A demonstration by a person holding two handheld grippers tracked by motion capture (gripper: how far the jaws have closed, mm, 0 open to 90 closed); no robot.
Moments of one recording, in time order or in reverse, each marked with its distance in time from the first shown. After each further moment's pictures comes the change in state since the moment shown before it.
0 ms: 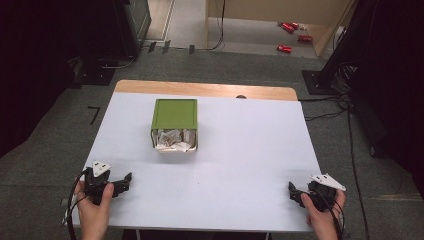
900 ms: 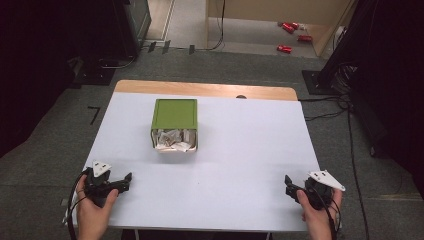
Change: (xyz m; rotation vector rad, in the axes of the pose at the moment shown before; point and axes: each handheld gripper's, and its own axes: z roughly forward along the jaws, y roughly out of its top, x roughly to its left) left arm 0.000 0.000 0.000 -0.001 0.003 0.004; right arm 0.031 0.025 -0.030 -0.098 0.004 0.008
